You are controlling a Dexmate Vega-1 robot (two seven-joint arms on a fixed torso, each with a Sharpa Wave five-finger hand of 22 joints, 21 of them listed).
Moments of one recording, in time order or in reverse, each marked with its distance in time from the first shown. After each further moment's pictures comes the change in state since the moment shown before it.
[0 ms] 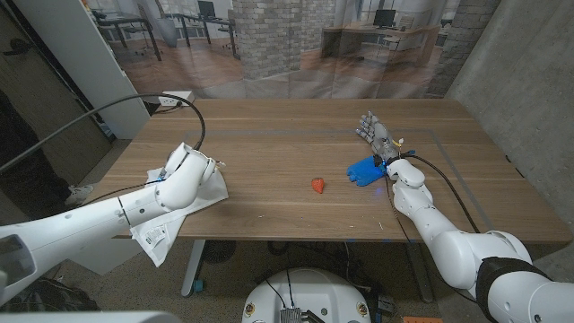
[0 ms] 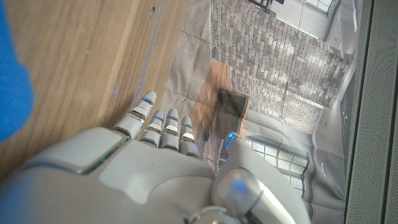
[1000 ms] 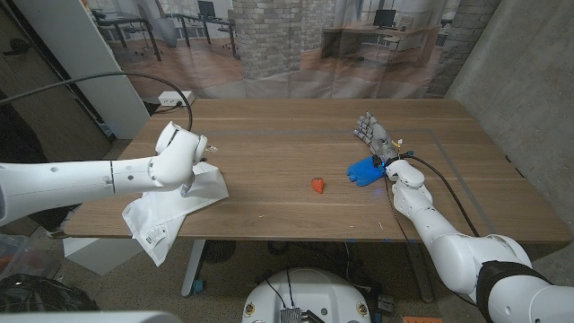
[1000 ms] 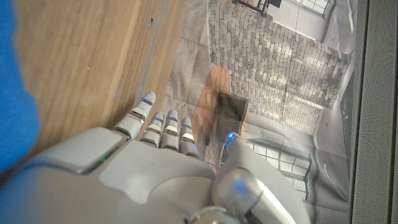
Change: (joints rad) left arm -0.638 0.135 0.699 -0.064 -0.324 0.340 -0.077; left_hand -0.348 -0.125 0.015 0.033 0.068 -0.490 0.086 -0.347 -0.085 -0.525 0.181 -0.267 -0.066 -0.649 0.124 -0.220 -0.096 -0.546 0.170 -0.359 -0.069; right arm -0.018 0.005 0.002 -0.040 0.018 -0.041 0.027; right_hand 0.000 0.000 0.000 0.000 -0.004 -0.011 0.000 0.000 0.000 -0.013 -0.002 0.000 0.000 -0.018 -0.007 0.000 0.000 -0.012 -0.002 0.000 0.000
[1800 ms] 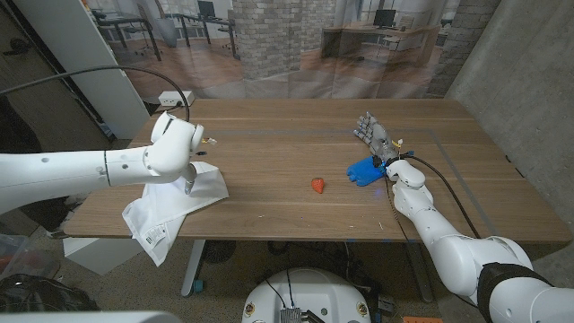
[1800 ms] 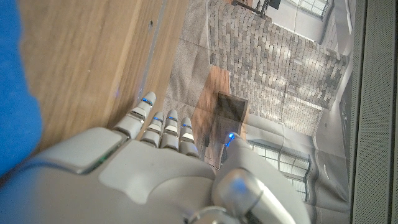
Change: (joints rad) left arm -0.096 0.016 0.048 -0.040 -0.124 0.036 0.000; left_hand -0.085 -0.063 0.015 0.013 0.004 -0.108 0.033 -0.028 -0.009 -0.089 0.045 -0.085 -0.026 -0.118 0.053 -0.046 -0.009 -0.117 0.020 -0.036 0.000; right arm -0.010 -0.002 -0.001 -0.017 0.005 -0.009 0.008; right_hand 0.000 0.000 0.000 0.000 0.000 -0.002 0.002 0.000 0.000 0.000 0.000 0.000 0.000 -0.006 0.005 0.000 0.000 -0.002 0.002 0.000 0.000
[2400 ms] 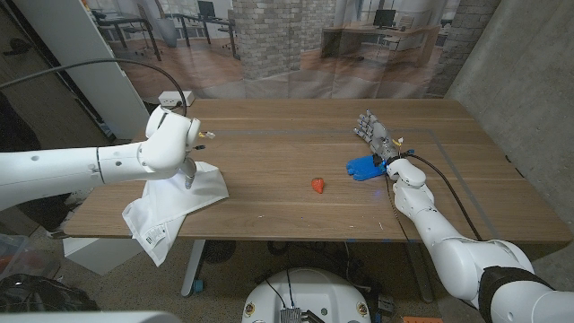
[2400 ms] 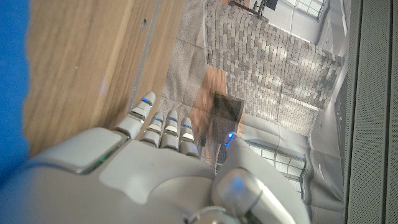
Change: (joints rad) left arm 0.012 0.027 -0.048 -0.044 0.001 0.000 0.000; left_hand -0.008 -0.008 0.016 0.000 0.000 0.000 0.000 0.000 0.000 0.006 0.006 -0.015 -0.009 -0.003 0.003 0.000 -0.005 0.000 0.000 0.000 0.000; right arm -0.014 -0.003 -0.001 -0.040 0.001 -0.015 -0.002; right_hand 0.004 0.004 0.000 0.000 0.000 0.000 0.000 0.000 0.000 -0.005 0.005 0.000 0.000 0.000 0.000 0.000 0.000 0.000 0.000 0.000 0.000
